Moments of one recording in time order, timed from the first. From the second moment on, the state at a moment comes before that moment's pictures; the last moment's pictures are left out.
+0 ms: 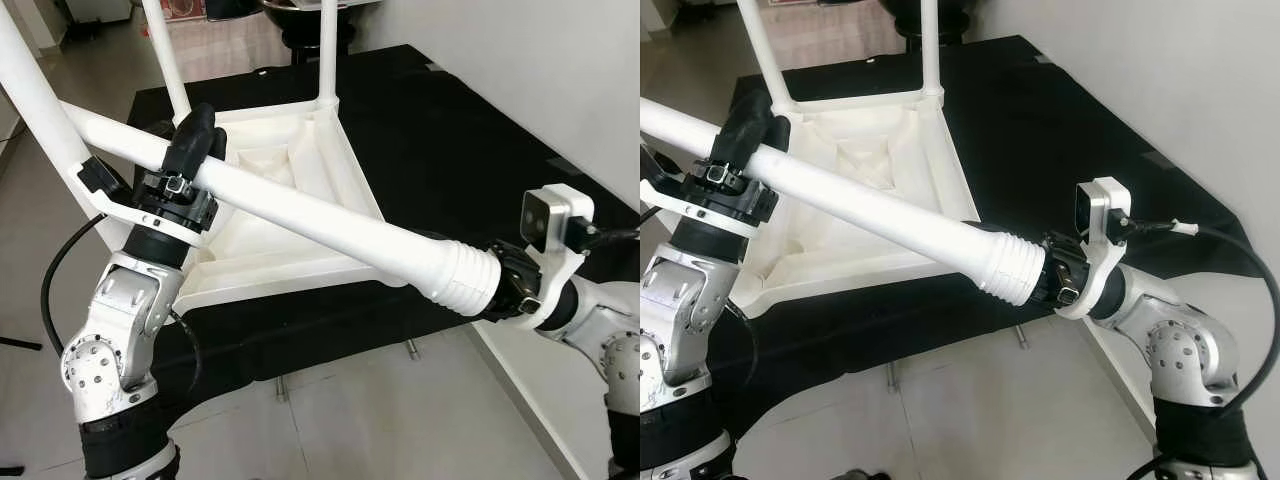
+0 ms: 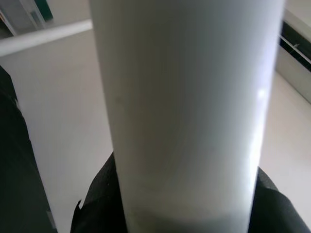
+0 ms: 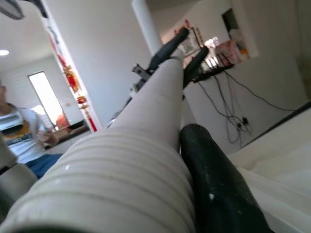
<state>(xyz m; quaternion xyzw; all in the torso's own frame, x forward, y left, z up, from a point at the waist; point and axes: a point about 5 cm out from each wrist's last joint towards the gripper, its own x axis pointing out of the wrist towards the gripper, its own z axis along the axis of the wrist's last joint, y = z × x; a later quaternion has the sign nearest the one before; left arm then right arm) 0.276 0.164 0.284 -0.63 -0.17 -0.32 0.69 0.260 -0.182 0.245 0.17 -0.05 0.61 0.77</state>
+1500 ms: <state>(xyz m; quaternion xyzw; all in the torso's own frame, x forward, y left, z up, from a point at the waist) 0.344 0.164 0.404 -0.47 -0.30 -0.32 0.77 0.292 -0.241 0.211 0.14 -0.07 0.17 0.97</state>
